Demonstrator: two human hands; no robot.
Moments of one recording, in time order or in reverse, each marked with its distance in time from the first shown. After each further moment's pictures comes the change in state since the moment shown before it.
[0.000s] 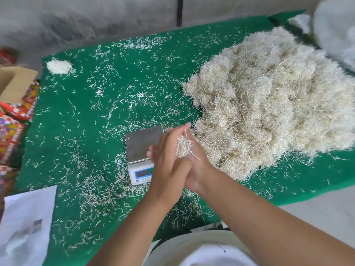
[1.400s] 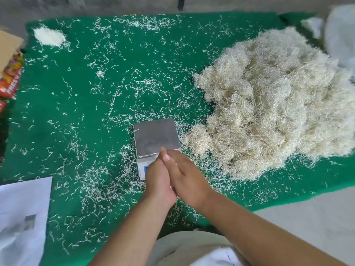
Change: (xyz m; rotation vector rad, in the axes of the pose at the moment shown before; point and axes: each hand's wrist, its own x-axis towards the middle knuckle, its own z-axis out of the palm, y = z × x) left_hand 0.011 -0.077 -0.058 -0.967 0.433 -0.883; right_hand 0.043 0.085 0.015 -1.303 0.024 -0.410
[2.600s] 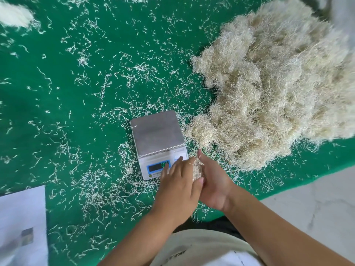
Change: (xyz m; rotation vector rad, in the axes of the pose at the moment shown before) left_hand 0.052 -0.019 -0.059 1.664 -0.446 0.855; right_hand 0.027 0.022 -0.013 1.233 0.057 0.915
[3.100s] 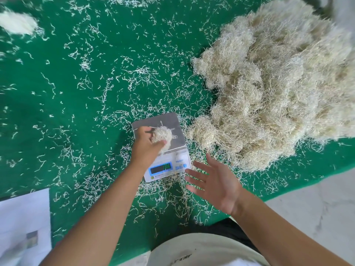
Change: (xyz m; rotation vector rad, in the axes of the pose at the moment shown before) left_hand 0.095 -0.102 -0.041 -0.538 0.184 -0.457; right_hand 0.010 0.005 -0.038 -0.059 0.110 -0.129
